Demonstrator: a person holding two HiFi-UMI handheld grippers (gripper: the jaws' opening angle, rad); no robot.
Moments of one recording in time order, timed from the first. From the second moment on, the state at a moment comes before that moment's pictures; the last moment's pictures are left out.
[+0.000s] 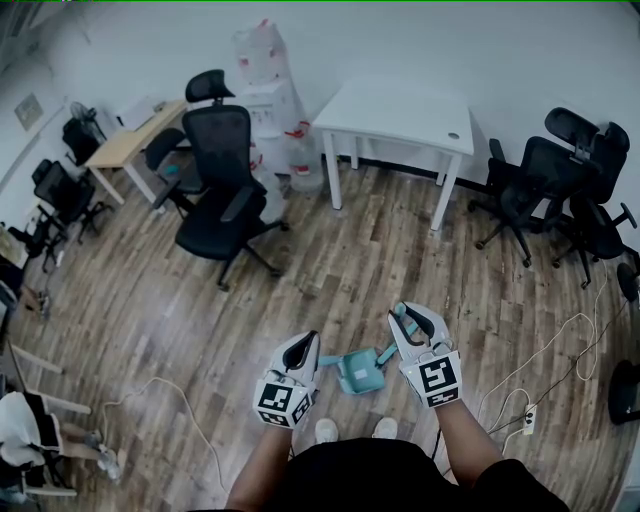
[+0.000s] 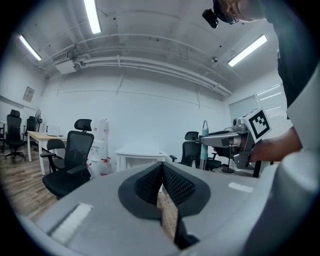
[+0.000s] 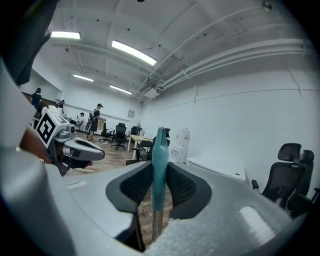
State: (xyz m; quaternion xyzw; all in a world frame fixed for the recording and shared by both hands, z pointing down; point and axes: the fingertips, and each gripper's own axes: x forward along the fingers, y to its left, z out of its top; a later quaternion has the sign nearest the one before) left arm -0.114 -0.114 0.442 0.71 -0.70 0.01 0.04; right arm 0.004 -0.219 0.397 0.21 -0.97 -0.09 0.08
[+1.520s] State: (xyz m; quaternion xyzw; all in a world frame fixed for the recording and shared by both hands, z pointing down) left arm -0.120 -0.095 0.500 0.70 -0.71 0.05 0.11; right arm 0.015 -0.204 0.523 0.17 -0.95 -0.09 0.25
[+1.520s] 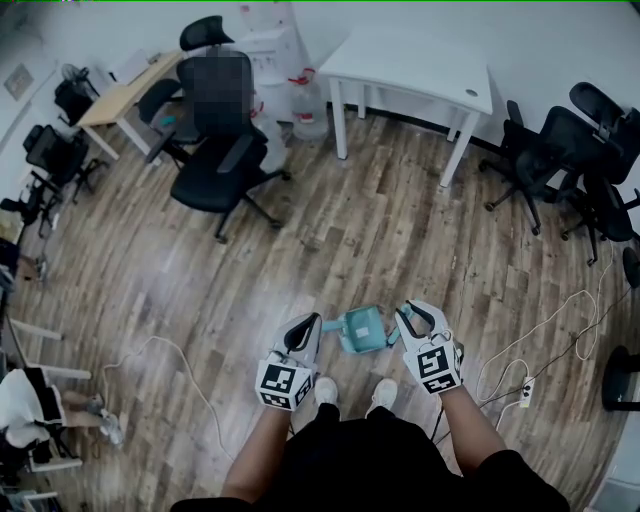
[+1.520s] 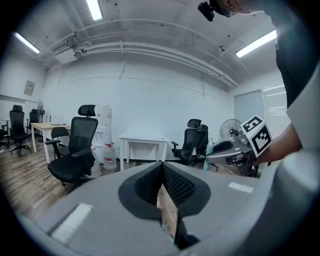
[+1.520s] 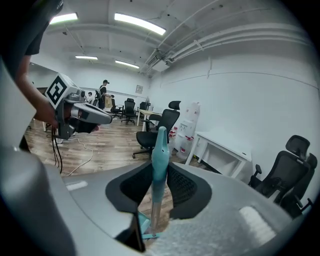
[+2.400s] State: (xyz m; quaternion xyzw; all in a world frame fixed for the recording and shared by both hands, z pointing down) left arm -0.154 -0.059 0.574 0.65 -0.73 0.08 0.19; right arm 0.041 -0.205 0.646 0.12 -0.92 -0.09 0.37
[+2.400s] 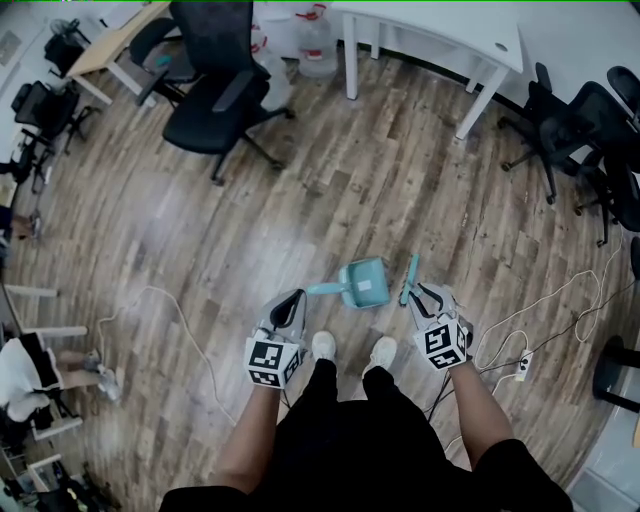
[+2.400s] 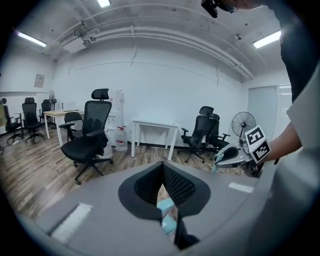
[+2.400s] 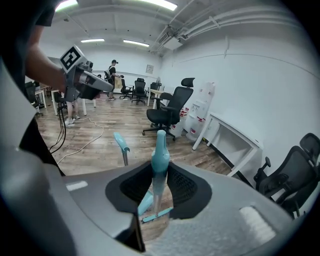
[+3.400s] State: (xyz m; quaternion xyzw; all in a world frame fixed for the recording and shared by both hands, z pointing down) left arm -0.135 -0.020 0.625 0.63 -0.73 0.08 0.26; right arm -0.008 -0.153 0.716 0.04 -0.91 -0.10 0.41
